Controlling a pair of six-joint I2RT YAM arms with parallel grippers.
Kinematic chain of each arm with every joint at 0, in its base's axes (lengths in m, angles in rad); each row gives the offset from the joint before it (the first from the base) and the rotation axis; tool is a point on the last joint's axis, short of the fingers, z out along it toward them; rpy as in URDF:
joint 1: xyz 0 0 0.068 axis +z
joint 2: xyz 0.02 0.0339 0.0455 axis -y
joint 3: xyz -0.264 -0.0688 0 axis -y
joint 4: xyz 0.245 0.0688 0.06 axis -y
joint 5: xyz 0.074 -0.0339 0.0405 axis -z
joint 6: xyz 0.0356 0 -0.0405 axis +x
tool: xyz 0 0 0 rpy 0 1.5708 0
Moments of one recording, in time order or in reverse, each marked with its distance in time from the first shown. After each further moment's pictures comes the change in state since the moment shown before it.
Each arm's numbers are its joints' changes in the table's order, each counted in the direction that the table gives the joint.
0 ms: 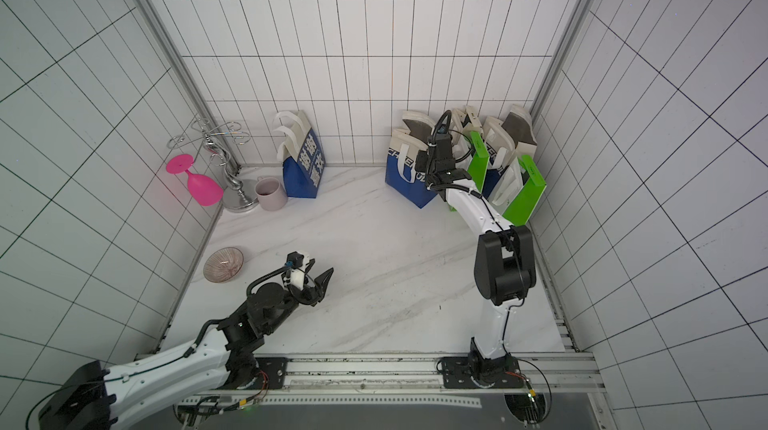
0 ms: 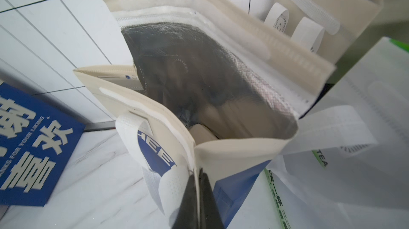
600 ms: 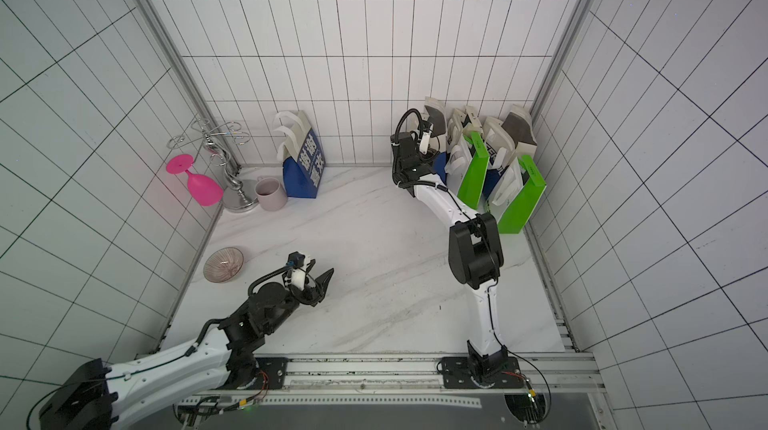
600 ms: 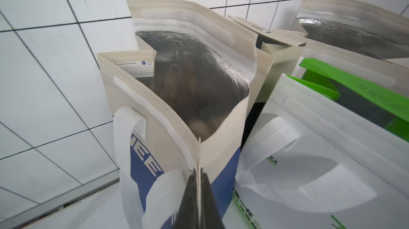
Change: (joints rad) left arm 0.000 -0.012 0.002 0.000 0.000 0.000; right arm 0.143 -0.189 0.219 -0.014 0.680 0.048
